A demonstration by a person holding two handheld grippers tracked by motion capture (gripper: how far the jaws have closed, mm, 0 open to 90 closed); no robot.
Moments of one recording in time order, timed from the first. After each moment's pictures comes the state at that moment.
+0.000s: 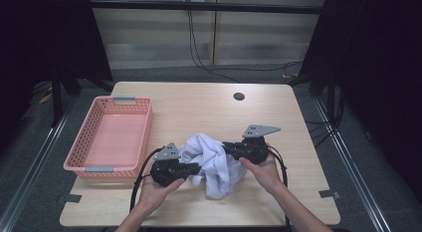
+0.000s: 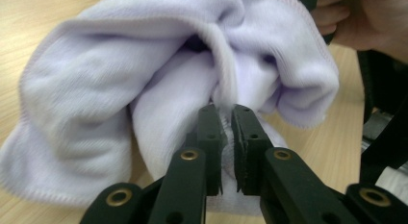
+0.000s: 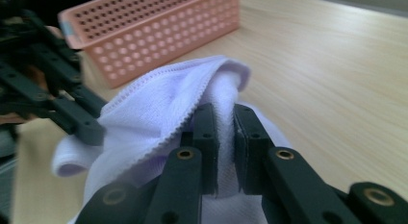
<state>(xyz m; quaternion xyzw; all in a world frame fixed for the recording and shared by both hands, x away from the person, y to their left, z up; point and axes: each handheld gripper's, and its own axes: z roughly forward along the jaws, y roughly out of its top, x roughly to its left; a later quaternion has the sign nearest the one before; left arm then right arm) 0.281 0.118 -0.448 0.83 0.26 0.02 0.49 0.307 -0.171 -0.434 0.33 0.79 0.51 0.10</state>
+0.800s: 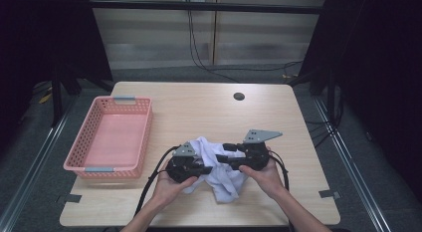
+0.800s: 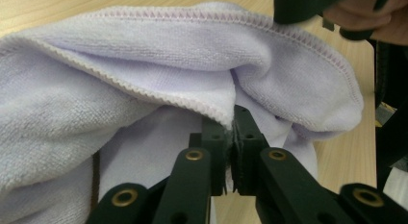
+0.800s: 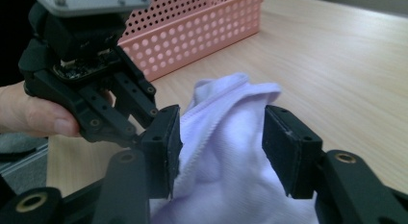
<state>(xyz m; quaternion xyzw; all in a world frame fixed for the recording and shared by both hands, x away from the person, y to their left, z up) 0.296 0.080 -0.465 0.85 0.25 -0.01 0.47 0.291 -0.167 -0.432 0.30 0.79 0.53 0.08</state>
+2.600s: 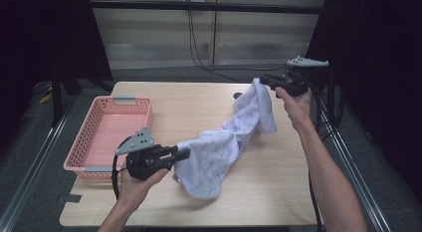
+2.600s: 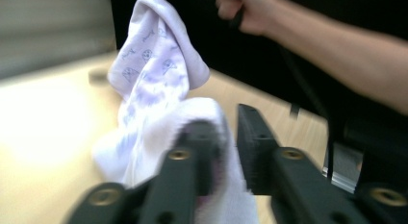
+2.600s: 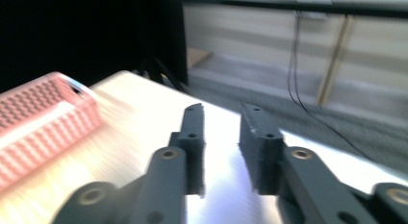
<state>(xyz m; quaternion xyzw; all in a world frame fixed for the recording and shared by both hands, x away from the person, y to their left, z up) 0.260 0.151 -0.377 0.78 0.25 0.06 0.57 0.426 -0.279 -0.331 0.43 0.71 0.51 0.23</state>
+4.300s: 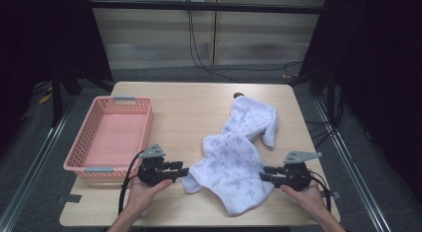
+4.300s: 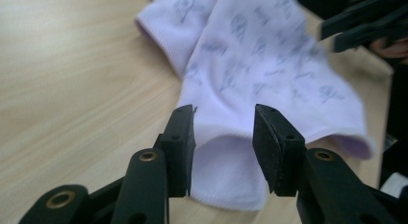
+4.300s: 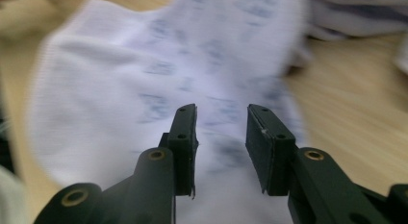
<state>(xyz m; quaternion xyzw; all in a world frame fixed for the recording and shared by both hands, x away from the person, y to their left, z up) 0.290 0.150 -0.470 0.82 0.34 0.00 0.47 0.241 -0.275 -0.473 0.38 0.81 0.43 0.08</state>
